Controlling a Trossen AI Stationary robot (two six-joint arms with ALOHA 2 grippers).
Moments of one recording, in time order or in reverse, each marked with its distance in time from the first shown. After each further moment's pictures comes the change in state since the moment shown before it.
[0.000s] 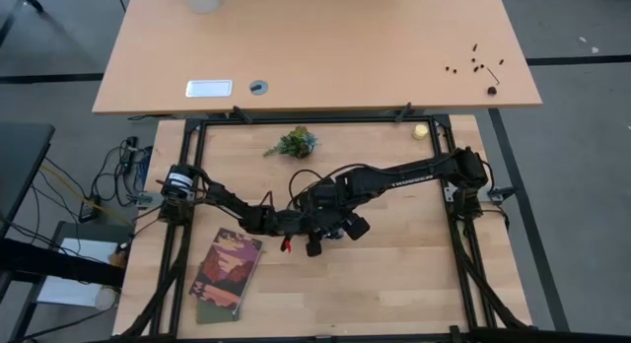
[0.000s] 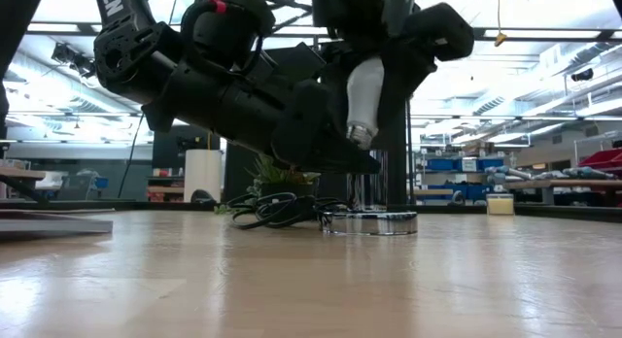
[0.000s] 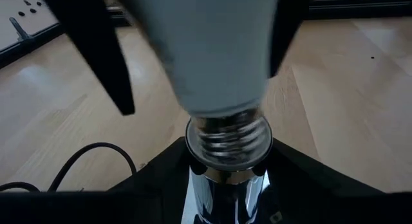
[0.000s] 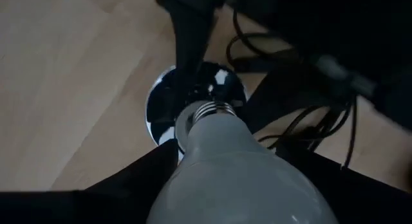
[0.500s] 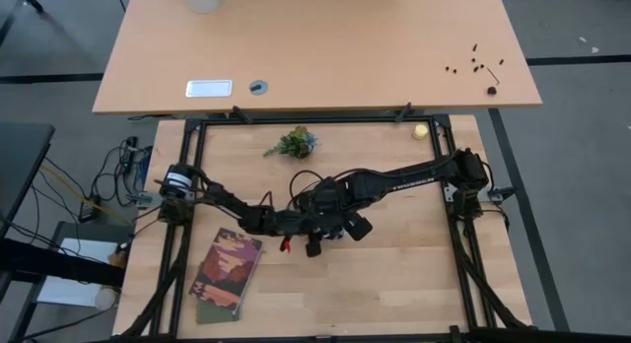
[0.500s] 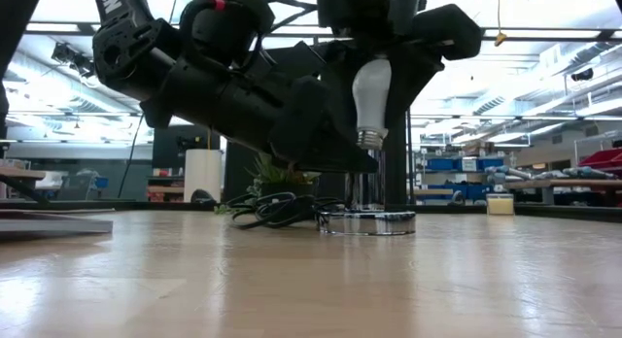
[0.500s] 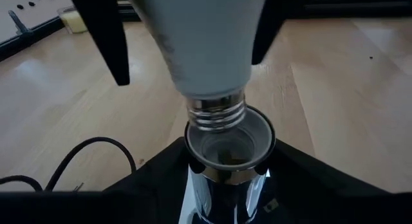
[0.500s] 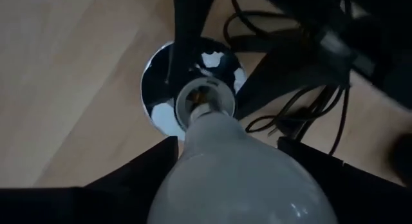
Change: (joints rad) left arm -0.005 -0.024 -0.002 -0.017 -0.005 -0.014; right arm 0.029 0.000 0.010 -0.056 0.085 0.023
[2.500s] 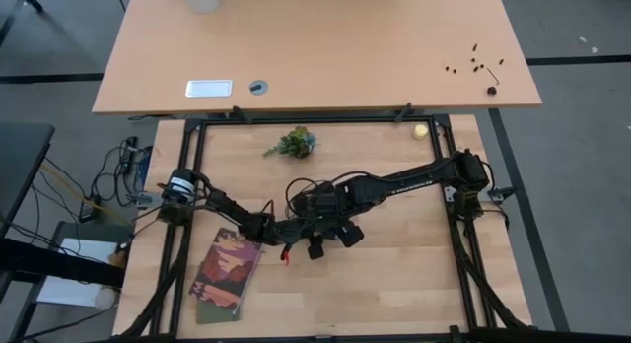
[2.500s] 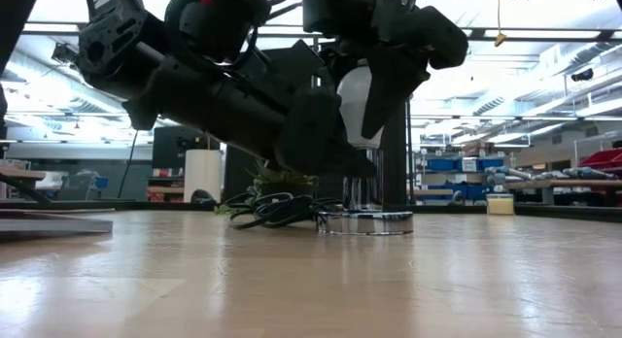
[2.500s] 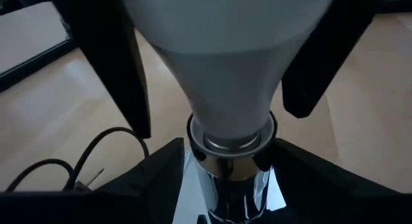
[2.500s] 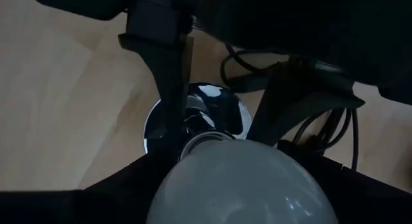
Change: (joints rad) left arm -0.052 0.040 0.023 0.009 -0.213 -0.007; right arm 0.019 0.003 -0.066 0.173 -0.040 0.135
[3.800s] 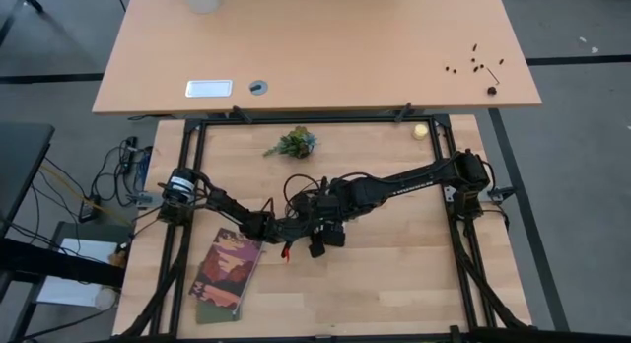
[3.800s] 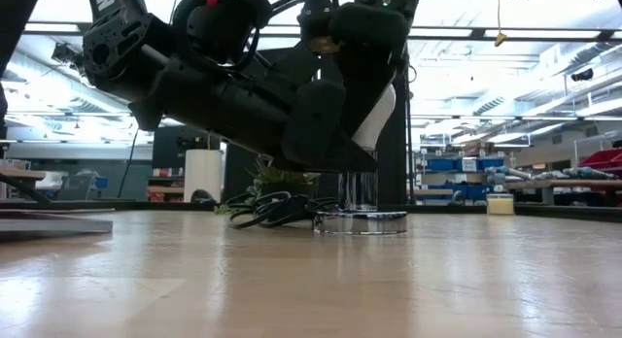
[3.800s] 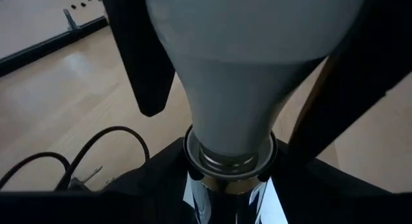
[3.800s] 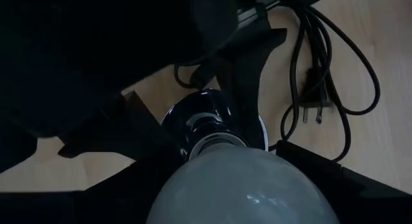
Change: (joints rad) left arm 0.008 0.001 0.000 0.018 0.019 -0.075; right arm -0.003 0.000 -0.033 0.043 0.095 0.719
